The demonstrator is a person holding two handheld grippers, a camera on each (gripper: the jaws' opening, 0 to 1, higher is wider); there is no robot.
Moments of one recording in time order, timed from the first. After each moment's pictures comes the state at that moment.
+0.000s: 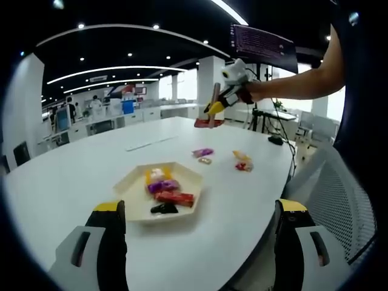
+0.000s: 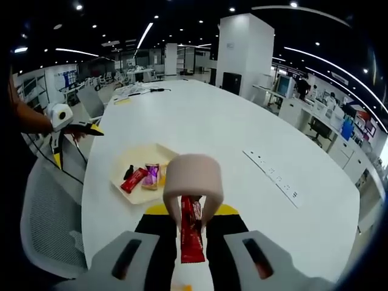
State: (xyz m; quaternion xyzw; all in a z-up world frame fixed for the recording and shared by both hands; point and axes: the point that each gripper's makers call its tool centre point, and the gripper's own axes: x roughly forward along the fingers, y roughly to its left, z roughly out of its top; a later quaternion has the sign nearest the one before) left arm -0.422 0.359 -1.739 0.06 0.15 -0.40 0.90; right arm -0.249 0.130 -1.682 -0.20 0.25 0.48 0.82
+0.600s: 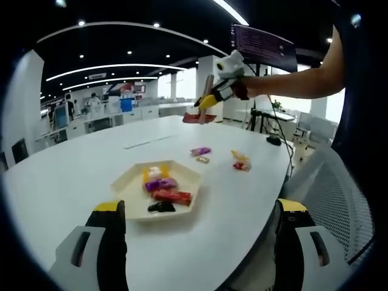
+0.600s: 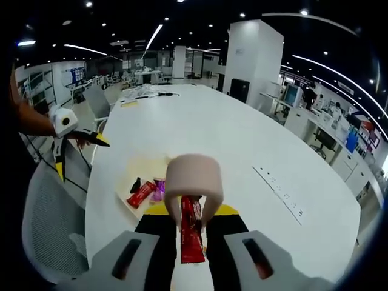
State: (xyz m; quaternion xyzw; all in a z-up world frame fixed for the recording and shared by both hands) left arm -0.424 0.357 -1.740 0.06 0.16 -0.41 0.90; right arm -0.253 0.175 -1.667 -0.21 0.22 0.50 0.81
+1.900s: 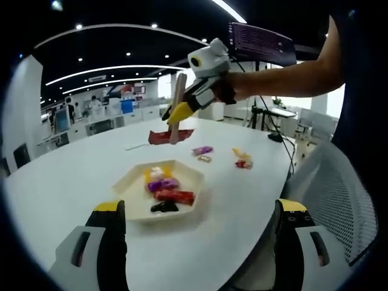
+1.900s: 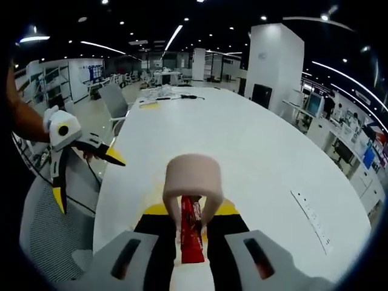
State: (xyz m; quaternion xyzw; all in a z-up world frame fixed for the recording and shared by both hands) left arm -0.423 0.359 -1.742 0.07 0.16 -0.41 0.90; right arm -0.278 0.293 -1.689 -0.22 0.21 0.56 0.77
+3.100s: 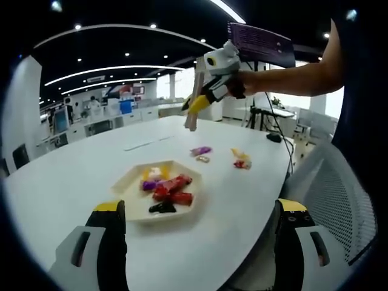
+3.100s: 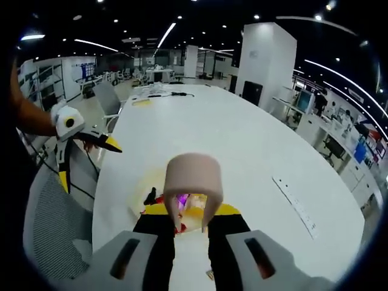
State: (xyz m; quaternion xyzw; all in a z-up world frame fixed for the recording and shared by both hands) left arm -0.425 0.356 -1.742 0.07 0.16 -0.41 0.89; right arm -0.275 0.216 -1.672 -0.22 0.22 0.52 0.79
